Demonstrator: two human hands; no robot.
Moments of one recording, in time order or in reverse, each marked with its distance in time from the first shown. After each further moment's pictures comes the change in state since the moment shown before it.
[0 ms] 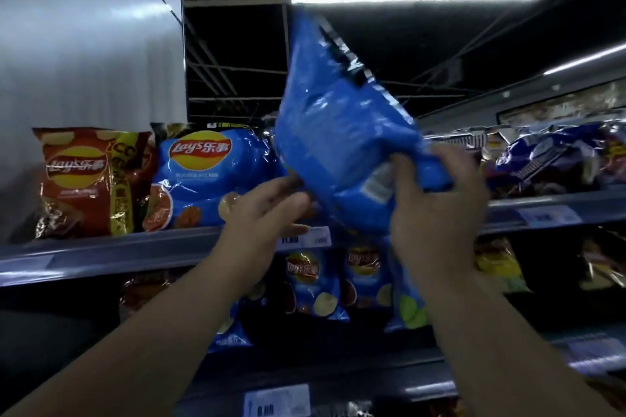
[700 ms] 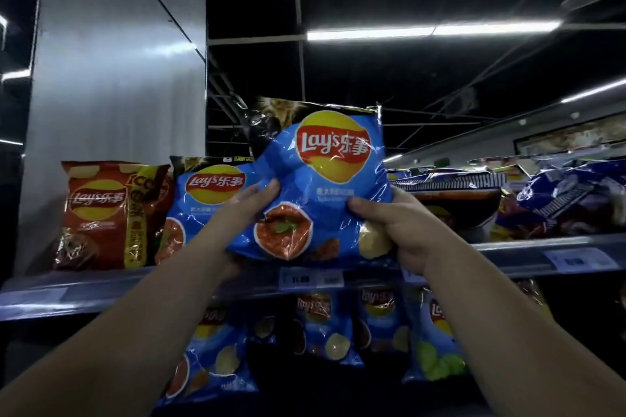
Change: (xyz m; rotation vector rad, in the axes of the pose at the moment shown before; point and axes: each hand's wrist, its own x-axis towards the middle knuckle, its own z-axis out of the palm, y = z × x) left_hand 0.054 0.010 -0.041 -0.369 0.099 -0.351; right_hand 0.051 0.042 0.042 0.580 -0.802 0.719
